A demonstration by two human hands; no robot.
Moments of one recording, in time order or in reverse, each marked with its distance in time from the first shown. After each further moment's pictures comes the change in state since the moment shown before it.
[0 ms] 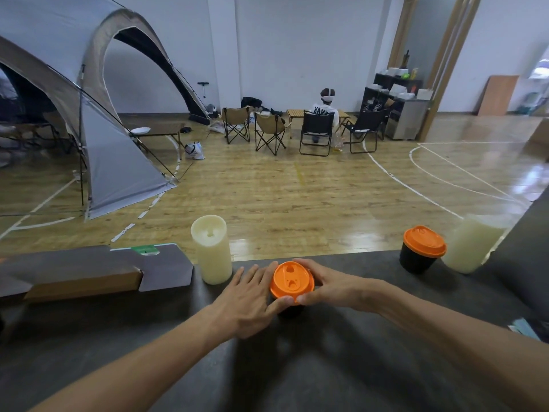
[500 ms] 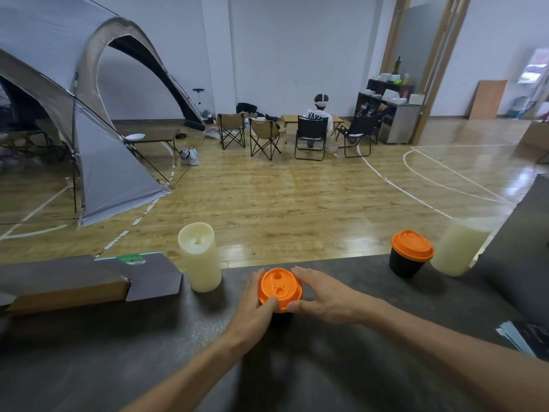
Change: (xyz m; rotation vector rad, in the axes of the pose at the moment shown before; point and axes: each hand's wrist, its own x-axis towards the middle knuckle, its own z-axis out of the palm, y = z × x) left_hand 0.008 0.033 0.030 -0.963 0.316 -0.146; right_hand -0.013 0.007 0.003 -0.458 0.224 -0.065
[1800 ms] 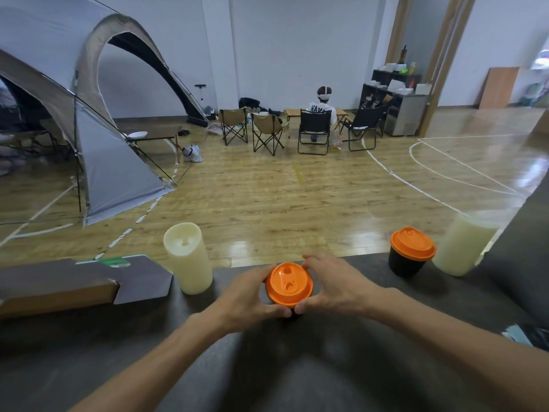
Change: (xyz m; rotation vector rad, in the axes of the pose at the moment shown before) left_hand 0.037 0.025 -0.014 0.487 -0.212 0.241; right_hand 0.003 0.017 -0.033 -0.239 0.112 -0.063
